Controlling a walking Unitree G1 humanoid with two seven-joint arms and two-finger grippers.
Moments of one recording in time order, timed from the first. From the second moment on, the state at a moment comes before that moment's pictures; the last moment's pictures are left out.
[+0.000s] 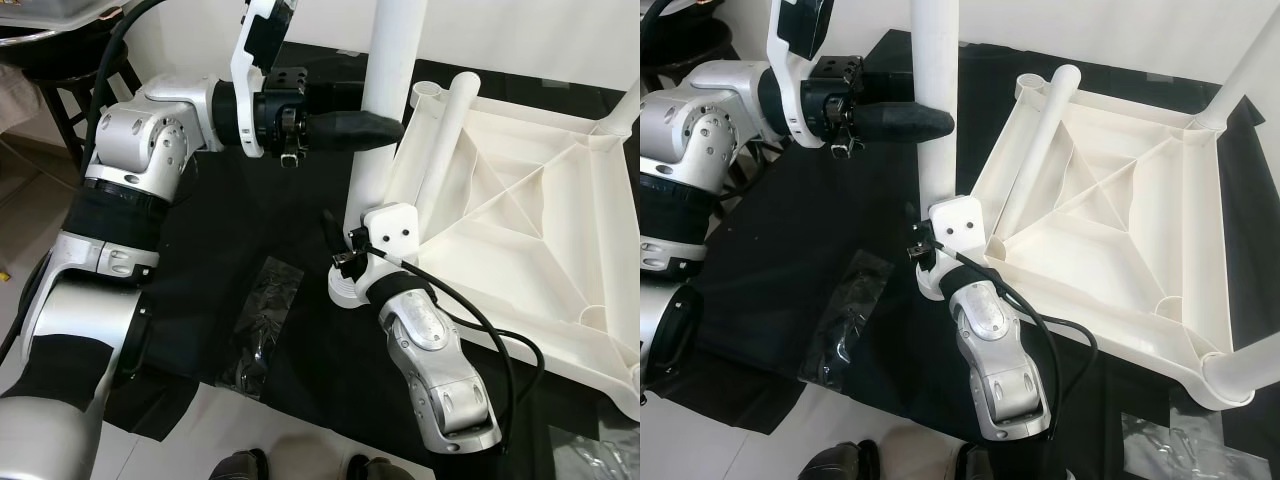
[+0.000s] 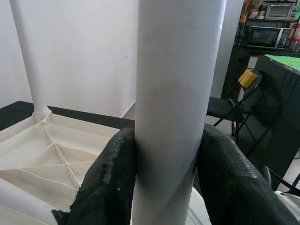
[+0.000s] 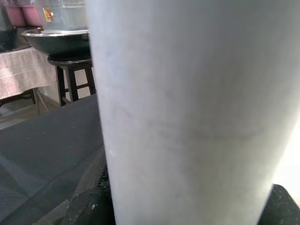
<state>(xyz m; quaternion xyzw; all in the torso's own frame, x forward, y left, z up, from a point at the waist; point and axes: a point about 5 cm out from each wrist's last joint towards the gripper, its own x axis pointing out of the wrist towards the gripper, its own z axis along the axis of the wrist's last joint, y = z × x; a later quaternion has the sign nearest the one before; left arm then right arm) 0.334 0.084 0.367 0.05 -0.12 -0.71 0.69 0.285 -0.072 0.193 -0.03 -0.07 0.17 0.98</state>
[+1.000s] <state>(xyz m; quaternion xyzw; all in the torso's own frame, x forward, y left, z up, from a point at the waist) 0.327 0.079 0.373 0.06 -0.13 -0.73 0.67 0.312 -0.123 0.260 -0.15 -0.12 0.53 0.83</state>
